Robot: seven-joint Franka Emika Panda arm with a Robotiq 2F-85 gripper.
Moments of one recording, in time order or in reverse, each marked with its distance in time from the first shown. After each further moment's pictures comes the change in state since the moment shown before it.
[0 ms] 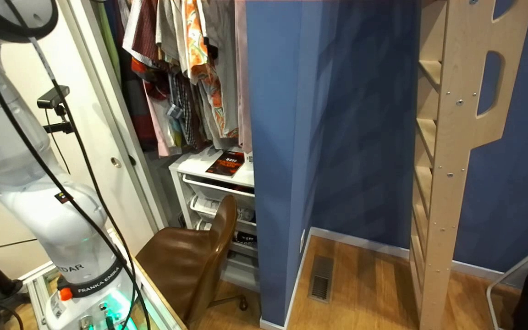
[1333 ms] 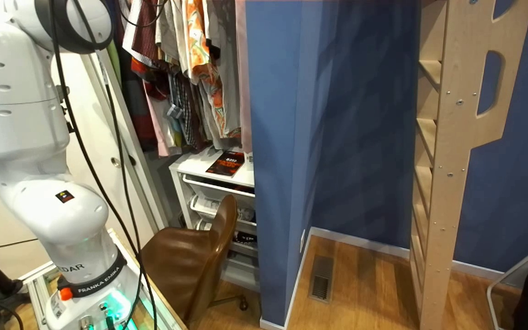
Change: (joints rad) arm 0.012 0.240 0.035 0.089 0.146 0.429 -0.249
